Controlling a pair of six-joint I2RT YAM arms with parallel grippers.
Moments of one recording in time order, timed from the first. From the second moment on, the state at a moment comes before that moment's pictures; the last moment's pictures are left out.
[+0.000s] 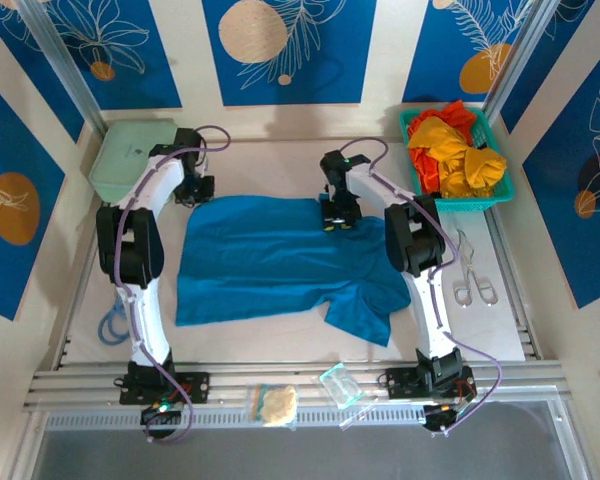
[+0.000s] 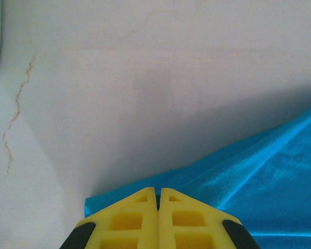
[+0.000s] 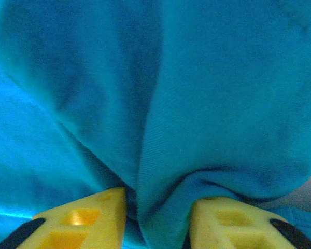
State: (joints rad) left arm -0.12 2.10 1.83 -0.99 0.00 -0.15; right arm 0.40 2.32 1.93 -1.12 -0.07 0.30
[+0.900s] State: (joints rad) left arm -0.12 2.10 1.83 -0.98 0.00 -0.15; right arm 0.20 2.39 2.14 -1.16 -0.22 0.27
